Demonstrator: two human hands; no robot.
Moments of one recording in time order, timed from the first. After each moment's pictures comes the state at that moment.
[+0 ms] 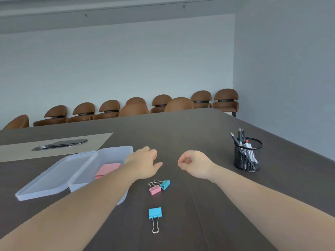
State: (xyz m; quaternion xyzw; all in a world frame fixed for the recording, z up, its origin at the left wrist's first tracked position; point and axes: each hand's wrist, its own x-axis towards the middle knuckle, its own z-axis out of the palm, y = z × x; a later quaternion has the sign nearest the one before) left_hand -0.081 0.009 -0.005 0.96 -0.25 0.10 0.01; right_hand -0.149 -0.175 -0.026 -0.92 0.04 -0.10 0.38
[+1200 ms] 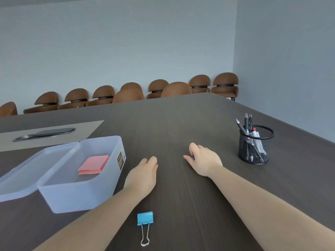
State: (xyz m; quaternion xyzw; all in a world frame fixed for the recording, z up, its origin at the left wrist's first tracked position) left_hand -0.055 -0.016 -0.102 0.95 -0.25 0.15 0.13; right_hand -0.078 -0.234 -0.107 -0.97 0.07 -0.17 0.14
